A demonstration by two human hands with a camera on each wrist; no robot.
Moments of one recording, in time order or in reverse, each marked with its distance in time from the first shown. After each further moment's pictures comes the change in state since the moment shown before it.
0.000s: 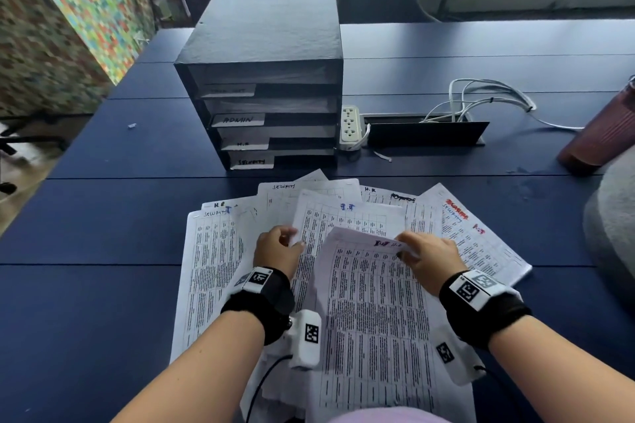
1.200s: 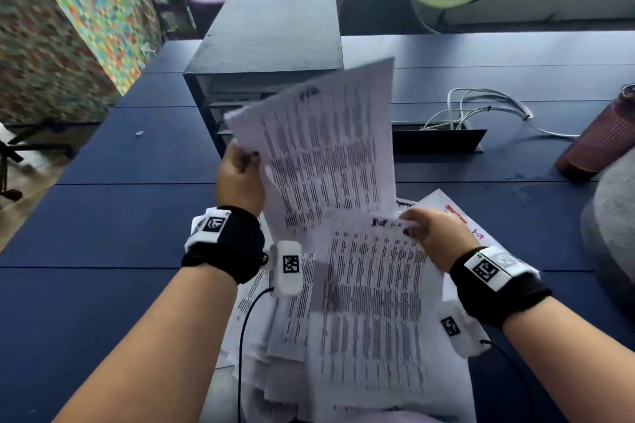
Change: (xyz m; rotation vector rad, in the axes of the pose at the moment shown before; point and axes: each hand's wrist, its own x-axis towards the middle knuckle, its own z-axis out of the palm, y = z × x) left_hand 0.024 0.093 -0.079 -0.447 0.278 0.395; right_hand 0.005 -0.016 -0.054 0.198 0.101 -0.053
